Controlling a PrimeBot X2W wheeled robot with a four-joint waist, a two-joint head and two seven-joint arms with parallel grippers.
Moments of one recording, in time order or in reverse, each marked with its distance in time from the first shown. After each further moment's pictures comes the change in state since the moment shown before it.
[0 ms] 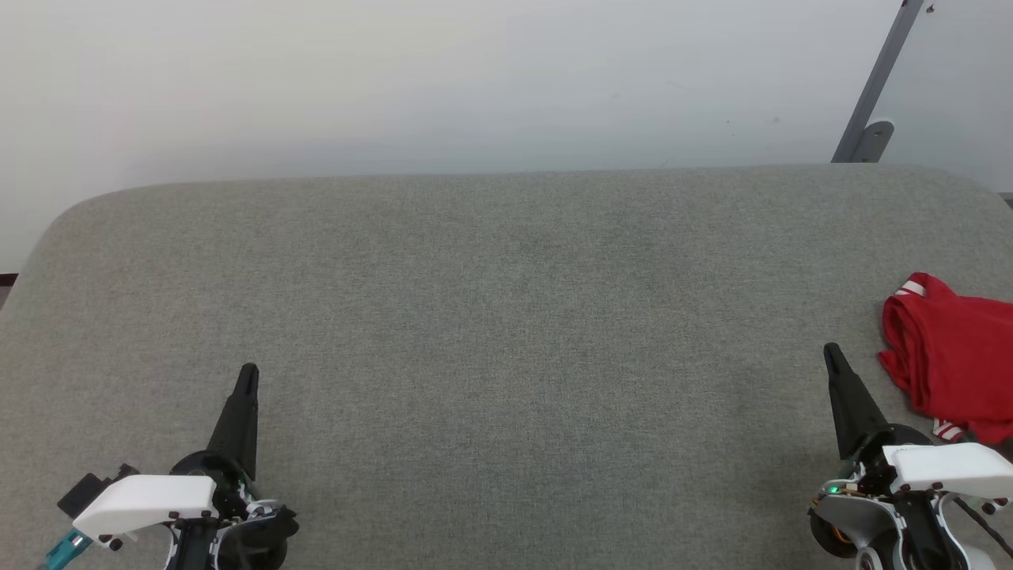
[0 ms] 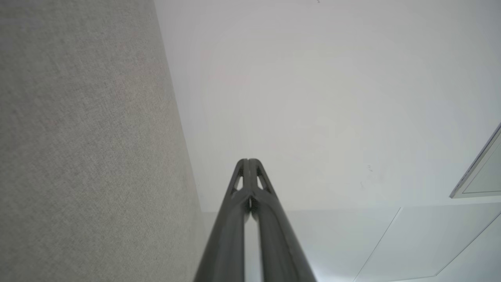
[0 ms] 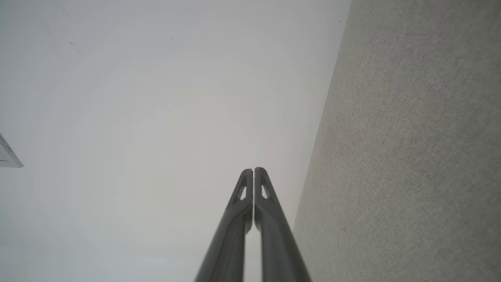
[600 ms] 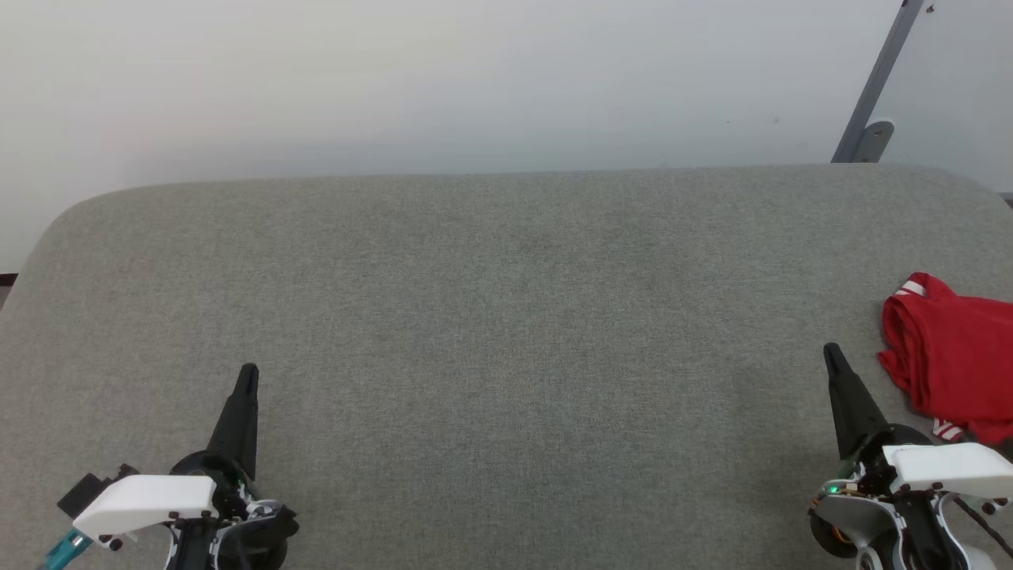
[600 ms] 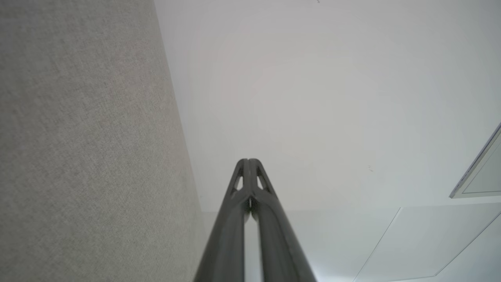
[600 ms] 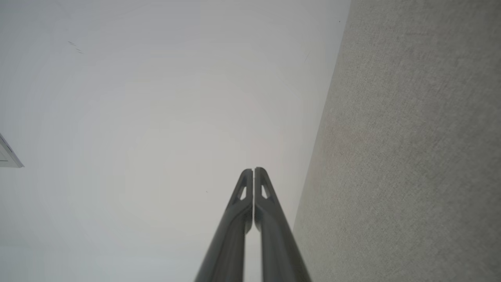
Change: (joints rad) left arm 0.000 -0.001 0.001 0.000 0.000 0.000 0.001; right arm 0.000 0.000 0.000 0.000 0.000 0.000 0.000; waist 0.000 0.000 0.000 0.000
